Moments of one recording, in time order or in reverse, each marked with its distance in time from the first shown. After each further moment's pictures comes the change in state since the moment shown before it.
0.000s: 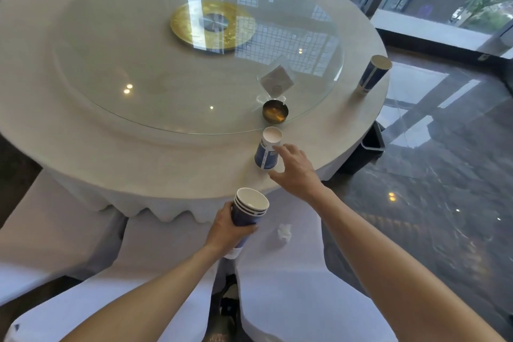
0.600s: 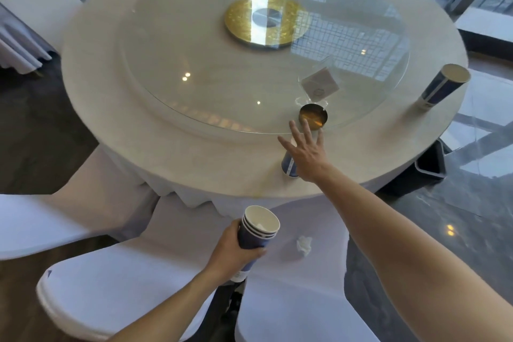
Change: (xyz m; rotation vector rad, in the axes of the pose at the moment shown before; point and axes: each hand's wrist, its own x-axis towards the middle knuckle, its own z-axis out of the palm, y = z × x) left_hand -0.039 -0.013 0.020 -0.114 0.090 -0.146; right_hand 0.102 0.020 0.015 -0.746 -0.172 -0.320
